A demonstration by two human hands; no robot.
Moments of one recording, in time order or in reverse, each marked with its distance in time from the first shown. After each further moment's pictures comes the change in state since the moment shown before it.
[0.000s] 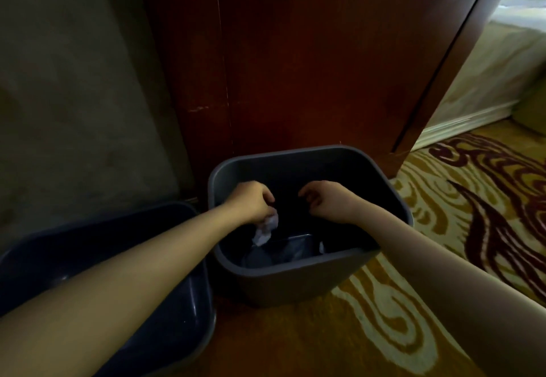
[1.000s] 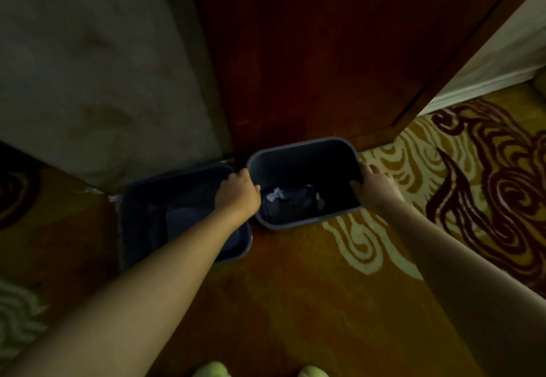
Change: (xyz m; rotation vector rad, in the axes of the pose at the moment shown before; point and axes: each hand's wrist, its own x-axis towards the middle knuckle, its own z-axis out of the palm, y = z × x) left_hand -0.141 0.055 -0.111 0.259 0.047 -0.368; right_hand -0.103 -0.042 -0.118 -0.176 -0.044 0.401
